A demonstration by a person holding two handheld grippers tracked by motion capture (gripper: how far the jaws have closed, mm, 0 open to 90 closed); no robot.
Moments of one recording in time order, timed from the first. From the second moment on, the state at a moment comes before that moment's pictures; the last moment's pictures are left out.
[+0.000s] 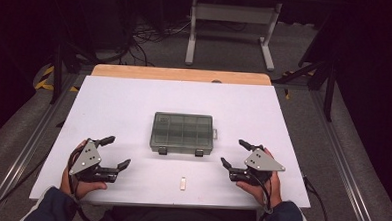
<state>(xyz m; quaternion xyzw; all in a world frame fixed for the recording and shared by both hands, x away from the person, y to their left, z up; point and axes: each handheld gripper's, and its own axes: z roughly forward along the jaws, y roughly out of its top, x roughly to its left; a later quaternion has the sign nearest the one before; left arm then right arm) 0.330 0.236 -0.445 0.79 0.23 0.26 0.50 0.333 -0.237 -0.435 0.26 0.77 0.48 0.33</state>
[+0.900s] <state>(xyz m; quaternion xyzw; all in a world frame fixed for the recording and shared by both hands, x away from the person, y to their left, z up) 0.340 0.227 -0.448 0.80 0.23 0.23 0.50 0.342 -0.222 -0.436 0.25 0.78 0.47 0.32</state>
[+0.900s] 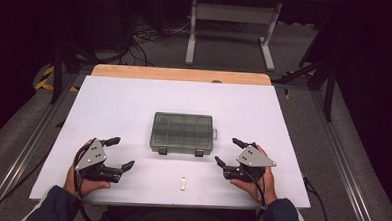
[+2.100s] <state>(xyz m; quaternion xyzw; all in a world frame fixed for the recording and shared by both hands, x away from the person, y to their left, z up) 0.409 0.166 -0.468 0.88 0.23 0.14 0.39 0.397 -0.194 -0.455 0.26 0.85 0.41 0.19</state>
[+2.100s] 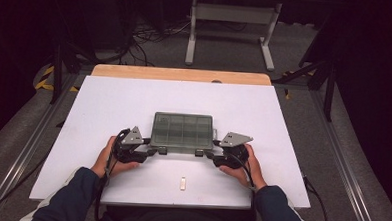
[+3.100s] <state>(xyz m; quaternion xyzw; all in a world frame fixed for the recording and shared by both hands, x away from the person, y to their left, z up) 0.404 0.173 -0.467 0.88 0.22 0.15 0.39 0.395 -0.199 -0.453 0.26 0.84 0.44 0.17</state>
